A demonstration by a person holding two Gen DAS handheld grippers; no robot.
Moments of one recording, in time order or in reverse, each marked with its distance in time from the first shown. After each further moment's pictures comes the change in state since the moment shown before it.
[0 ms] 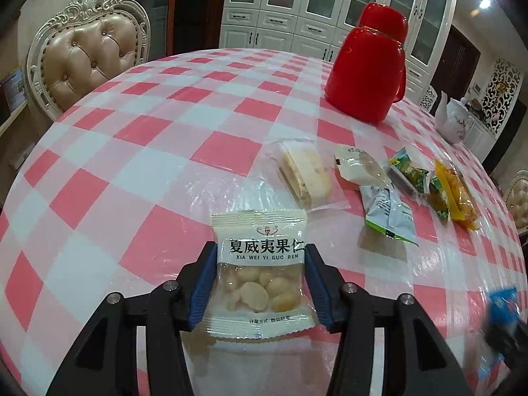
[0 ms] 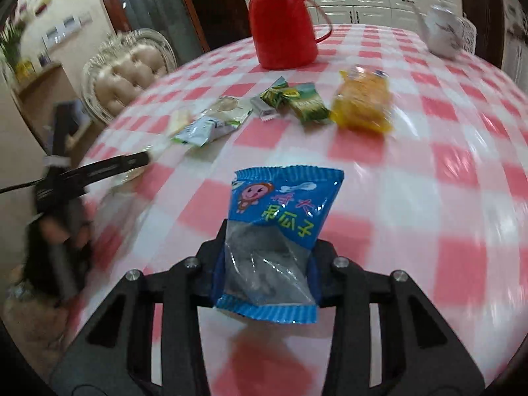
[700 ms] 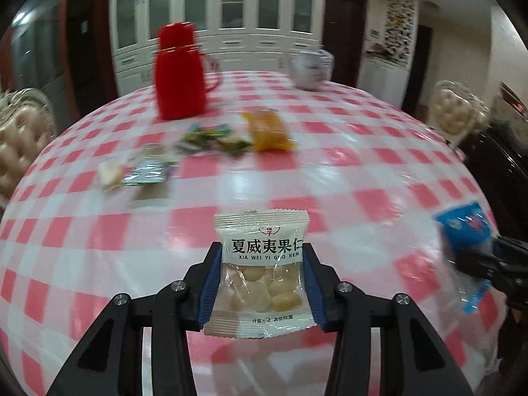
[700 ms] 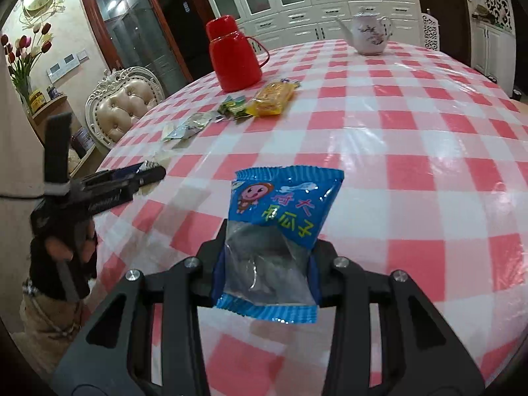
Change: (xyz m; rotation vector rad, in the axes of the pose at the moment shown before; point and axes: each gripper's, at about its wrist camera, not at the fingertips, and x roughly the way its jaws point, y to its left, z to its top) left arm -0.115 -0.199 -0.115 0.410 -0.055 -0.218; right arm -0.138 -0.071 -0.086 0.082 -0.111 -0.052
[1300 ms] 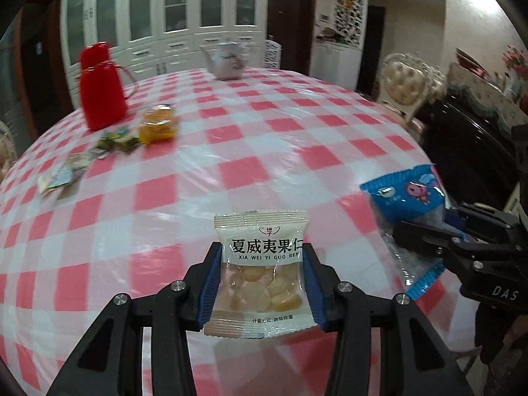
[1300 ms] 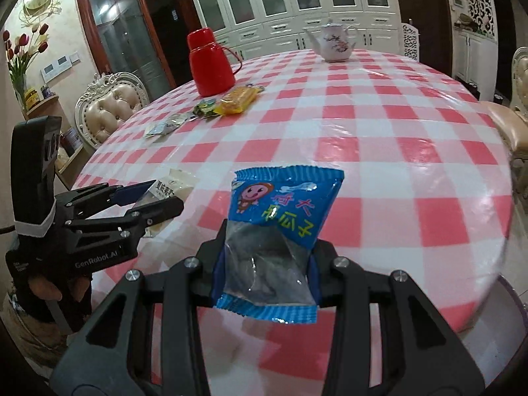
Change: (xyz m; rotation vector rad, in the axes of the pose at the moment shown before) left arm -0.018 -0.132 -0.034 0.137 0.029 -0.139; right arm -0.060 -0.044 -0.044 -0.004 -0.047 -0.085
